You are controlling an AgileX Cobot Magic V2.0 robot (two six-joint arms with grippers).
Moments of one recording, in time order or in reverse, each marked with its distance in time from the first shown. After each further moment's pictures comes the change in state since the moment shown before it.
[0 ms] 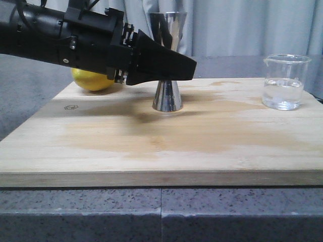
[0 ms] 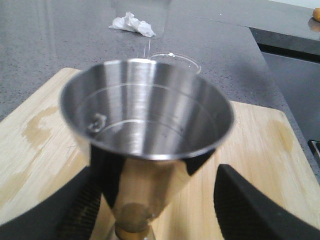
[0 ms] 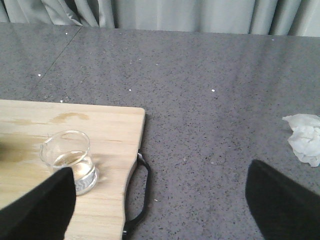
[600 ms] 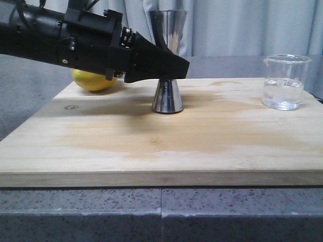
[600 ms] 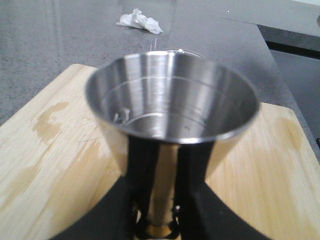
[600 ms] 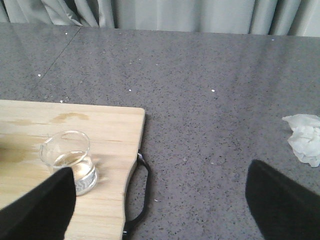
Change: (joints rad) left arm 0.000 0.000 0.000 0.000 -0.014 0.000; right arm 0.000 0.000 0.000 0.000 0.000 0.000
